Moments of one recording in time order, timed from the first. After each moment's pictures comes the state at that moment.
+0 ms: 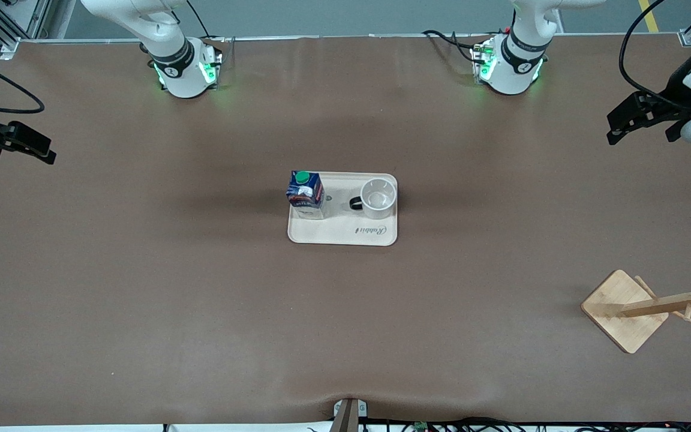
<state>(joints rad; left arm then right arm) -0.05 -0.06 -0.07 -1.54 0.03 1.51 -0.14 0.18 0.03 -0.19 -1.47 -0.02 1.45 0.09</state>
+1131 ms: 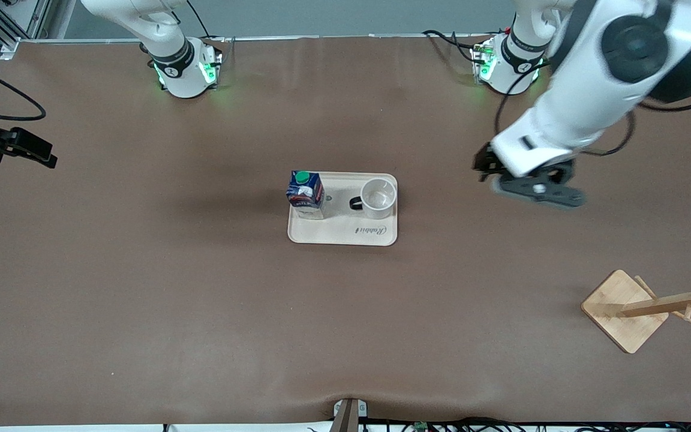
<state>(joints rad) -0.26 0.21 -0.22 -1.54 0.03 1.72 -0.14 0.17 0.05 -0.19 -1.47 -0.02 1.45 0.09</state>
